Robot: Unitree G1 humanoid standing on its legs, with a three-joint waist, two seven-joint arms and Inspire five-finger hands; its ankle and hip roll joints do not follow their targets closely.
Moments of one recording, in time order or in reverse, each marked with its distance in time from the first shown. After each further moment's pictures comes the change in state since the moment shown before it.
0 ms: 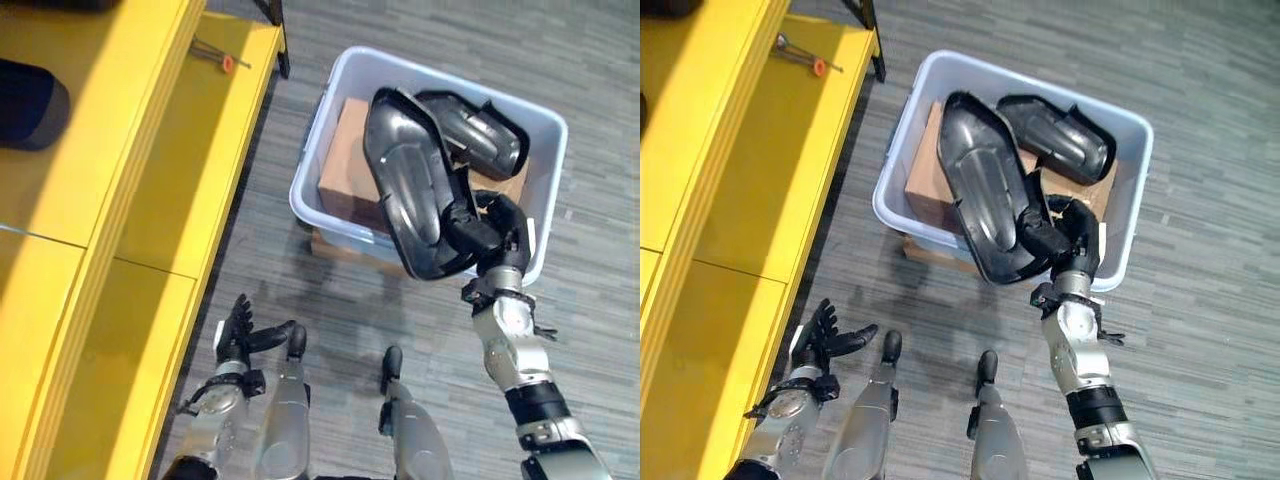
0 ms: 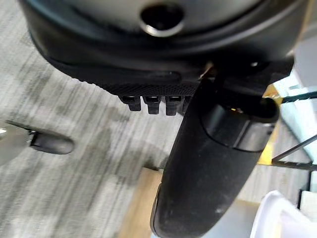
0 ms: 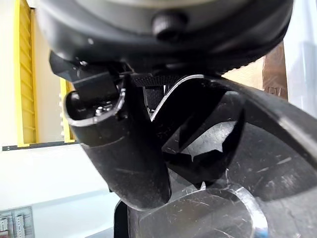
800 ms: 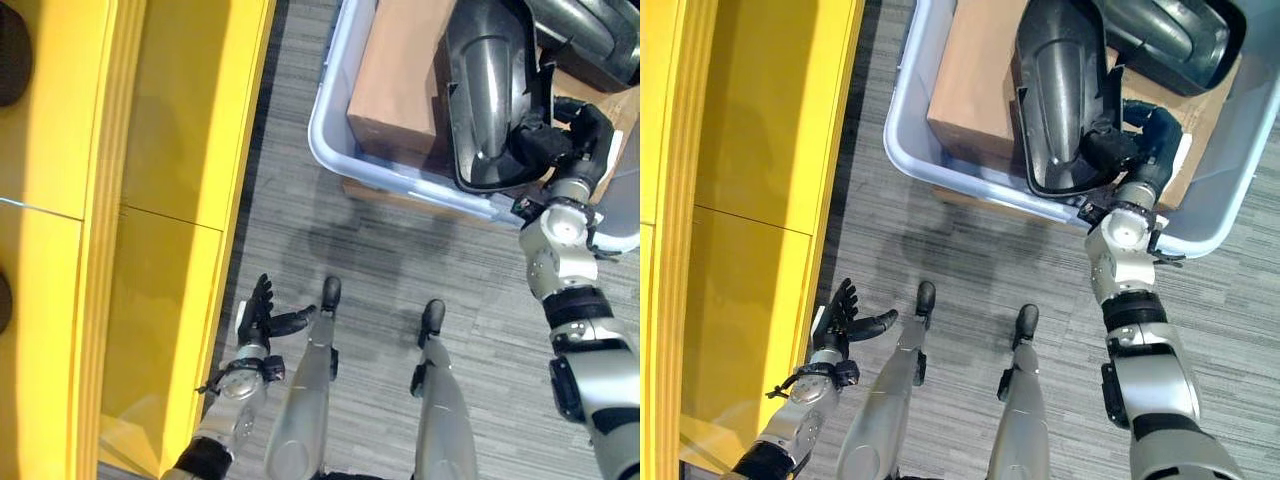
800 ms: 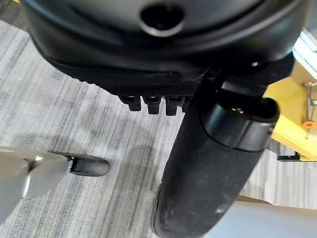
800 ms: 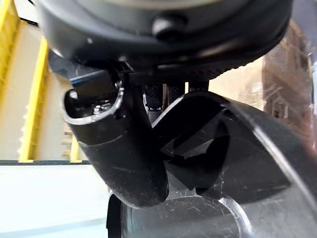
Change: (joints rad) left arm -0.115 -0.005 -0.184 0.019 -0.013 -0.059 0.069; right arm -0.488 -0.216 0.005 0.384 0.008 -0.010 -0.141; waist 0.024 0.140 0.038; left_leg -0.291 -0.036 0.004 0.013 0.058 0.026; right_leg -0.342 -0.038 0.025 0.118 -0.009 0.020
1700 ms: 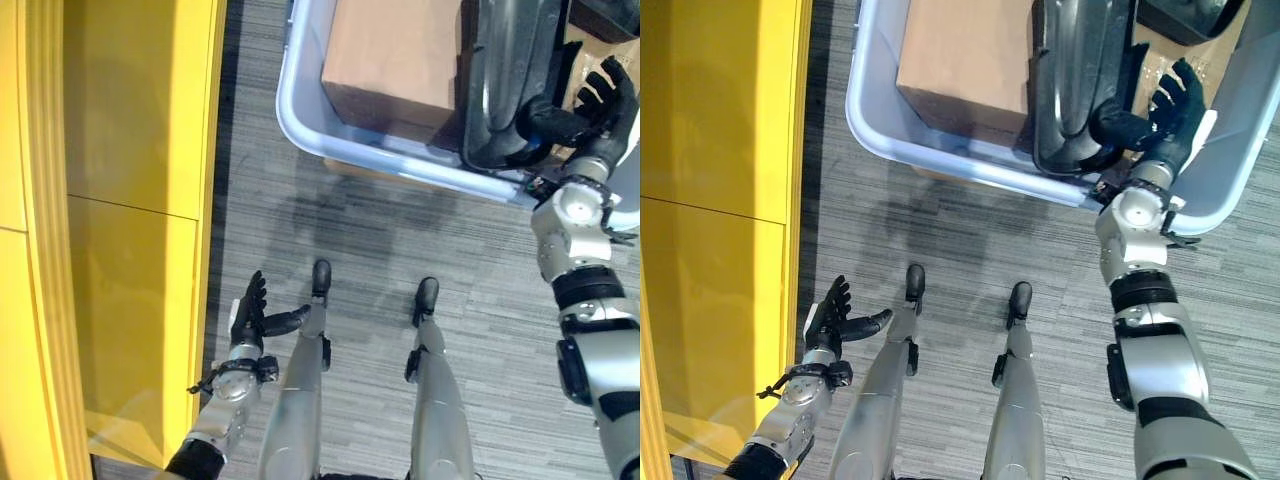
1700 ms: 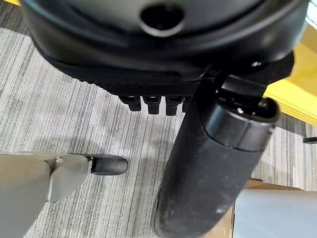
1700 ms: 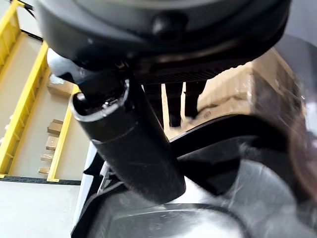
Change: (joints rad) left arm 0.017 0.031 0.005 -0.025 0.027 -0.010 0.003; right arm -0.199 -0.077 0.042 0.213 -0.004 -0.018 -0.020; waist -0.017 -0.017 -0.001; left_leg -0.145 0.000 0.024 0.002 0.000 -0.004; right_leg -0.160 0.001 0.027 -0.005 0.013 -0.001
